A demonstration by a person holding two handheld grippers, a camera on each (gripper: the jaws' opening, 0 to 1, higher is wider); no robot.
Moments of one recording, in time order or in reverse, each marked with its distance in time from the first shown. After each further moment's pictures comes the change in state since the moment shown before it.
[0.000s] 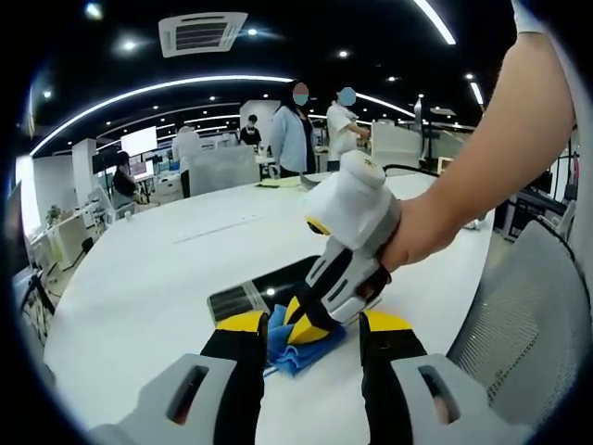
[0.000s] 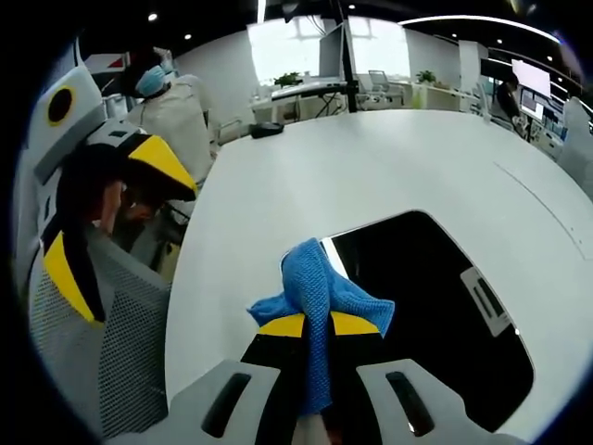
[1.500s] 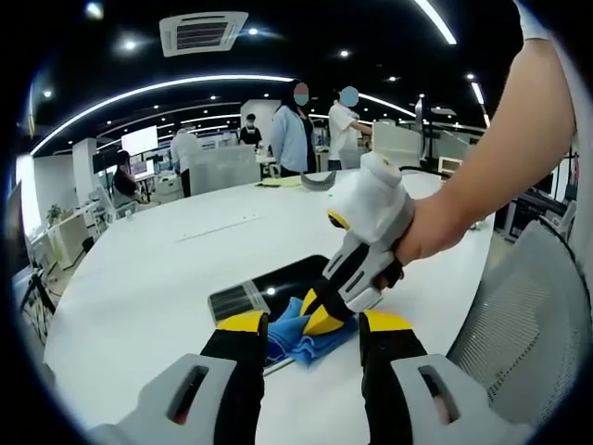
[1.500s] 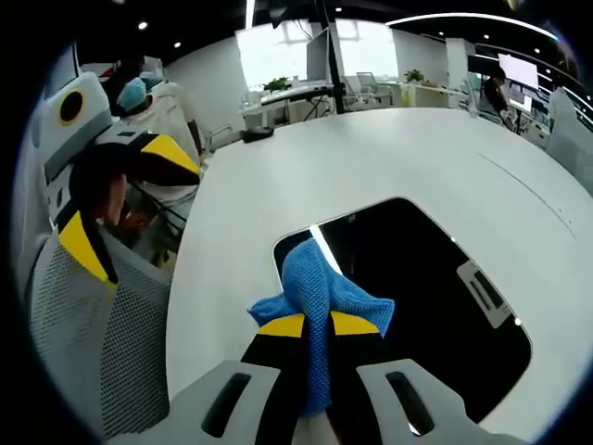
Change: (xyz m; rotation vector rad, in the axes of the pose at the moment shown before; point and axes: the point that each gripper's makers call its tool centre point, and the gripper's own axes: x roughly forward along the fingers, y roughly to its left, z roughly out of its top) left arm 0.000 0.000 0.000 -0.001 0.002 0.002; right arm -0.016 -0.006 -0.014 0.050 -0.024 -0.030
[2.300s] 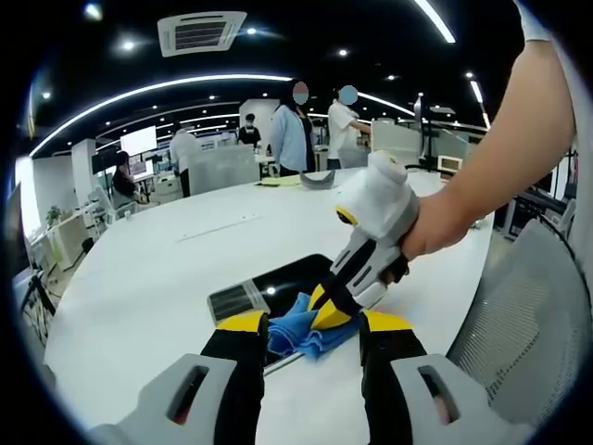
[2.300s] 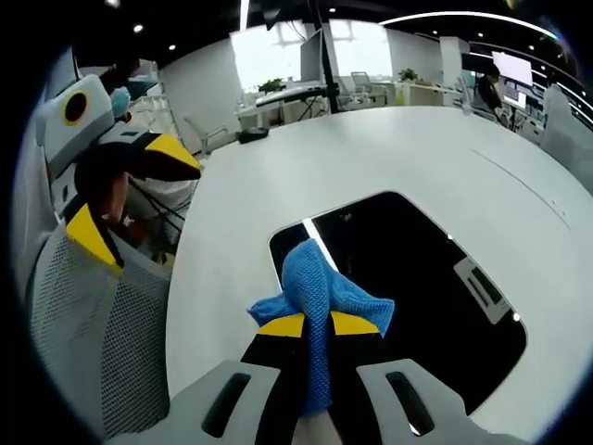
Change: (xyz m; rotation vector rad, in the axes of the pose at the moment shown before) left arm 0.000 0.000 -0.001 0.004 0.003 0.000; right arm -0.008 -0.004 -0.007 0.016 -0.001 -0.015
